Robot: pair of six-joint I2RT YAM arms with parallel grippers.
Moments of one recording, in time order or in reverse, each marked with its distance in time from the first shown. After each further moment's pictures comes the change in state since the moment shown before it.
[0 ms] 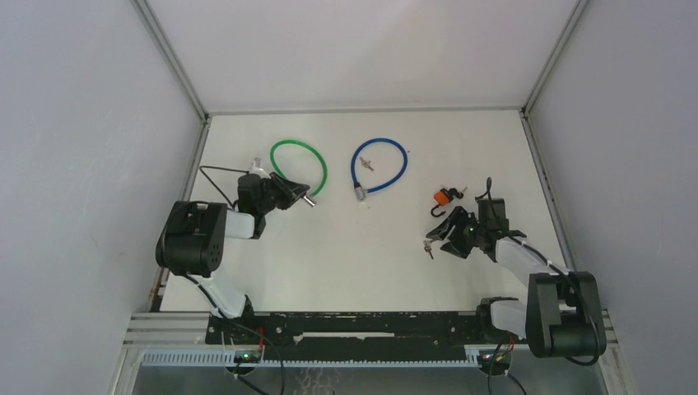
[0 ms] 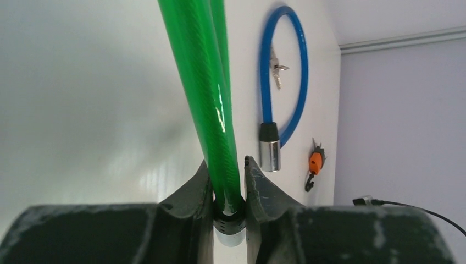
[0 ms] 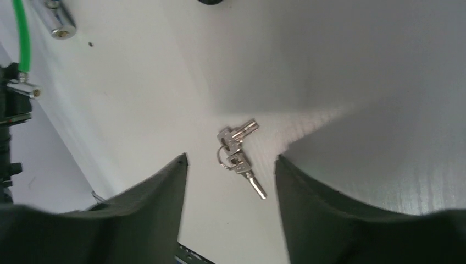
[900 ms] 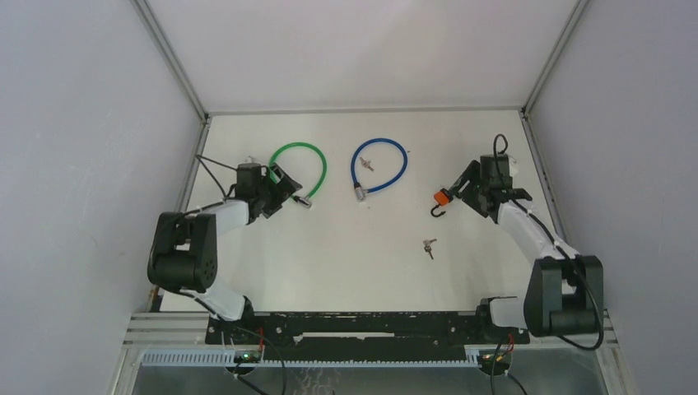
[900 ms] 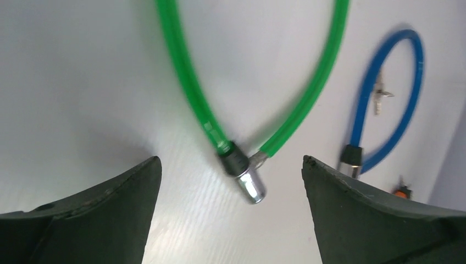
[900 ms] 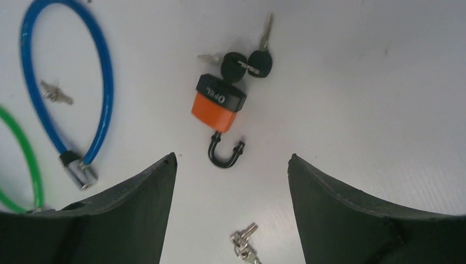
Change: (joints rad) left arm 0.004 -0.092 0.169 -0.582 -0.257 0.158; right arm 0.029 0.047 0.381 -0.177 0.493 -0.017
